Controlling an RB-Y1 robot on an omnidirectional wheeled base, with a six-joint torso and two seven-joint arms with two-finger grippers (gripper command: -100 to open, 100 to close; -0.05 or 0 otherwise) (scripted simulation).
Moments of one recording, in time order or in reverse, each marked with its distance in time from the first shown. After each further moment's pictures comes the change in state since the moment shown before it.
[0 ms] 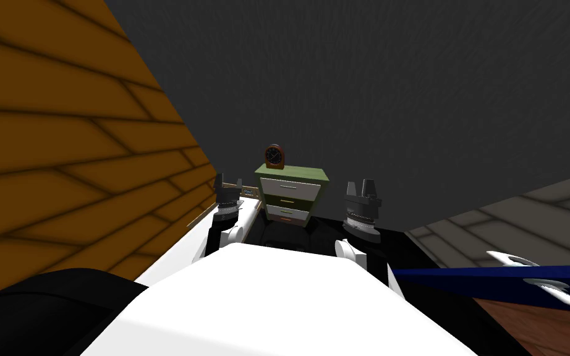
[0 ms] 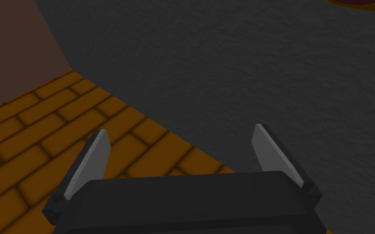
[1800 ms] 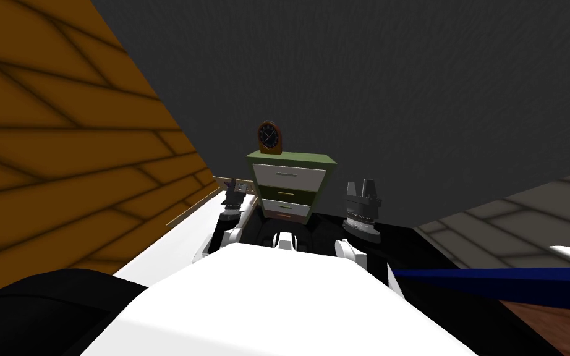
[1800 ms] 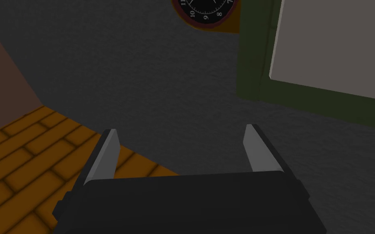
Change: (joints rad) left arm -0.039 0.135 -0.009 0.173 -0.008 -0.046 -0.014; right arm 0.000 0.000 0.000 0.000 0.000 0.000 0.000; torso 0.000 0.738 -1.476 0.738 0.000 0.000
